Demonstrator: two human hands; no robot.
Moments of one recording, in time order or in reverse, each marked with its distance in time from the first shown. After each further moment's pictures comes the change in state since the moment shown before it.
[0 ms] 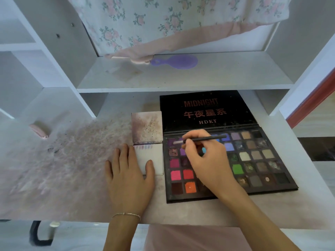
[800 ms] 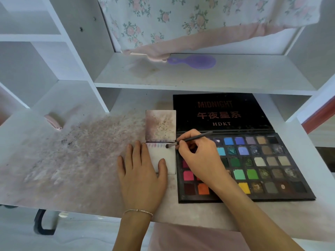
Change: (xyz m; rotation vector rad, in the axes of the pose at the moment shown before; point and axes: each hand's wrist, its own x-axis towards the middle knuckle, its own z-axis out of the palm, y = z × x) left_hand -0.001 0.000 0.001 0.011 -0.001 -0.002; right_hand 0.017 0.008 0.033 -0.019 -0.166 0.086
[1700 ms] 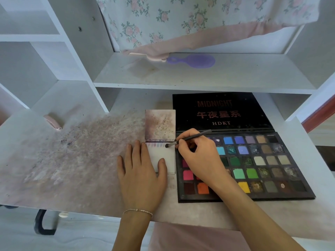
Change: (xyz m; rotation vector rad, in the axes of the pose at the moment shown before) left_hand 0.001 0.000 0.001 -0.001 0.001 0.005; right_hand 0.001 0.001 0.001 -0.022 0.009 -0.029
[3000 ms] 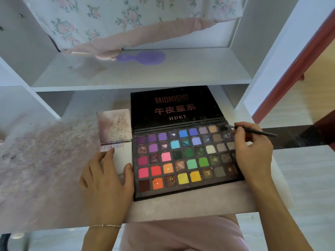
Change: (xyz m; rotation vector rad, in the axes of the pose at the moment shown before) left_hand -0.020 0.026 0.002 -0.148 0.116 -0.031; right_hand -0.049 0.063 -0.141 -0.093 0.673 0.155
